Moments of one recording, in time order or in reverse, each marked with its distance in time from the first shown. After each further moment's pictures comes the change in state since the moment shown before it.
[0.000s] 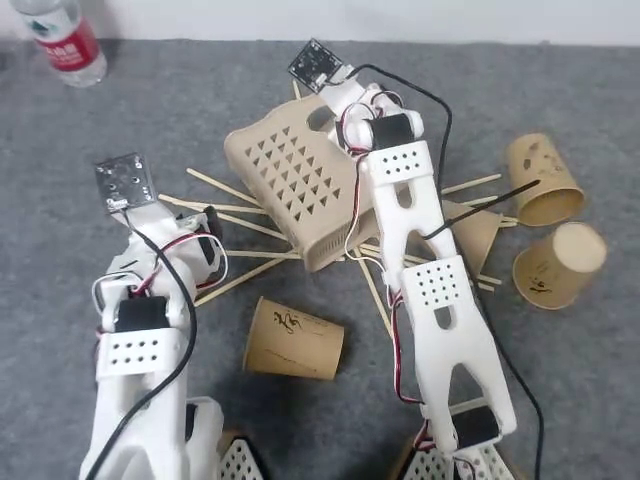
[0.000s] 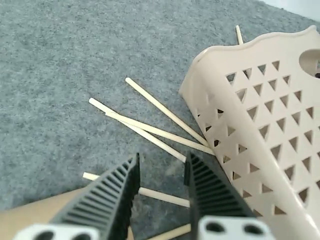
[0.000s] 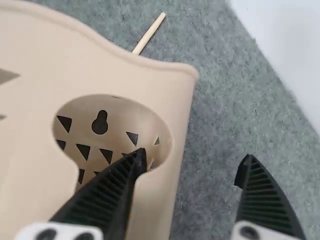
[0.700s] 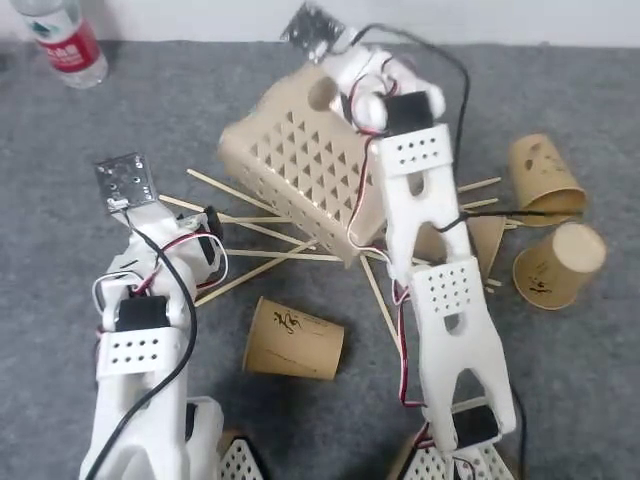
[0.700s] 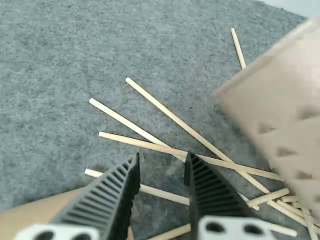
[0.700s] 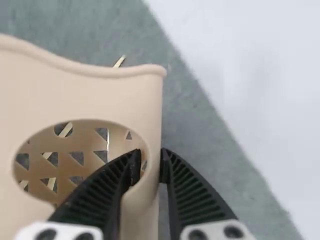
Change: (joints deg) left arm 0.0 0.0 0.0 0.0 0.0; right arm -0.1 -17.8 -0.6 8.4 4.6
